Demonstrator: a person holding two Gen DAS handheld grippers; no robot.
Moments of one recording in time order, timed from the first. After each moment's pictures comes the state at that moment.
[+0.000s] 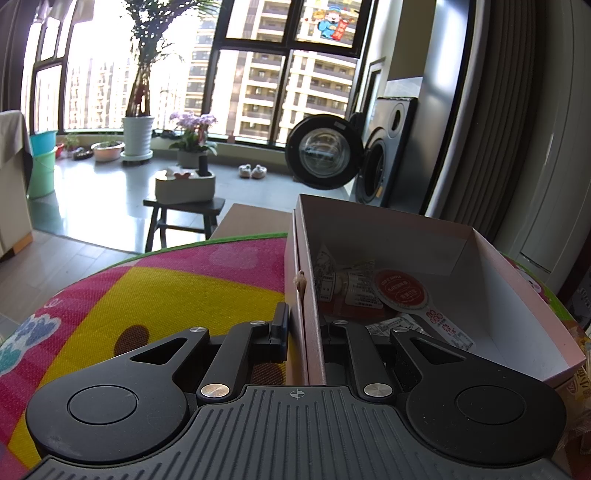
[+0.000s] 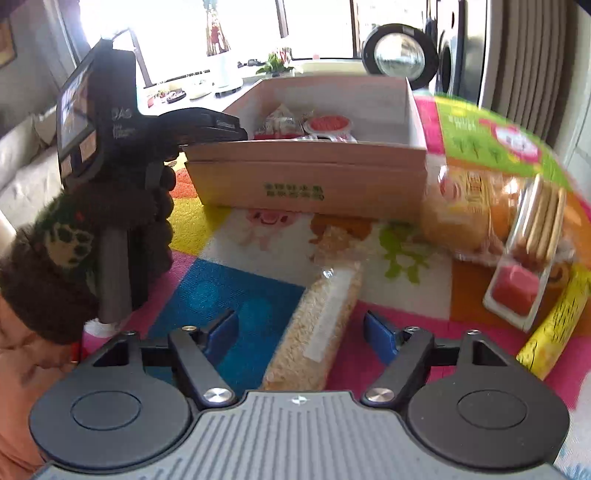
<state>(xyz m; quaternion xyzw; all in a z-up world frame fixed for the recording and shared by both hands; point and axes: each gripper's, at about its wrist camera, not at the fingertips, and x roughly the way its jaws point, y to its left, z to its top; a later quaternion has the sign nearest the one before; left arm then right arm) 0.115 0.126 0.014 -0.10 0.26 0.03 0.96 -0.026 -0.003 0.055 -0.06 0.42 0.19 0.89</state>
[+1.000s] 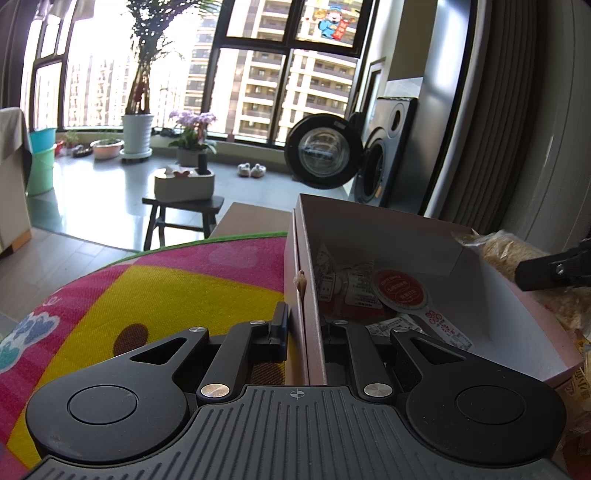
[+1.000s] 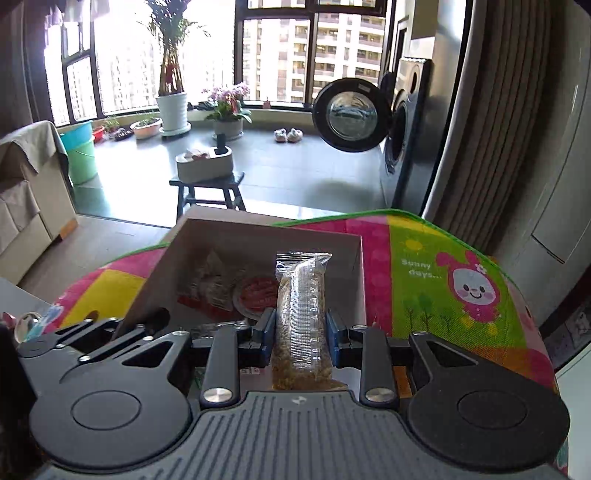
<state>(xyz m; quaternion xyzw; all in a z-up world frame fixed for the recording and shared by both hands) 0.117 0.130 0.011 -0.10 0.26 0.03 0.96 0.119 0.009 0.128 -0.07 0.37 0.08 0.92</state>
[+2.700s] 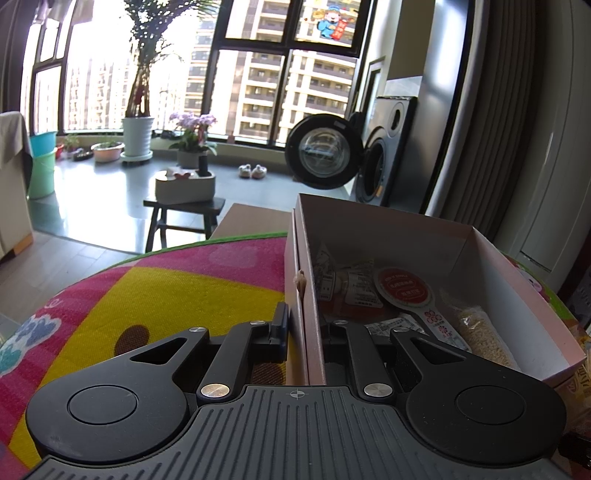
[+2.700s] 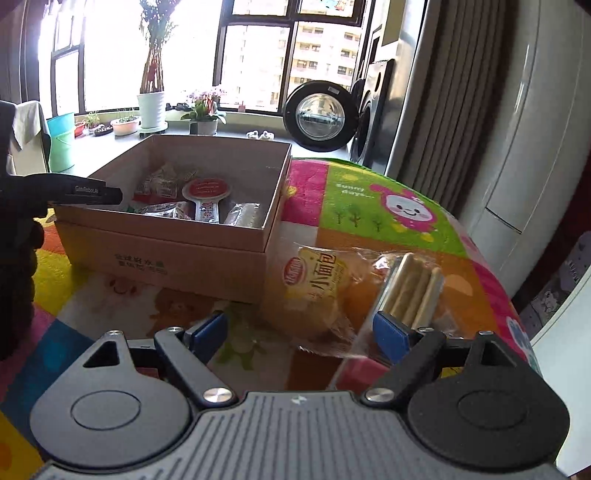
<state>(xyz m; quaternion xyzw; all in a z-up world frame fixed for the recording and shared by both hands) 0.115 0.134 0.012 -0.10 0.26 0.03 0.96 0.024 -0.055 0.061 -0.10 0.32 0.05 0.94</state>
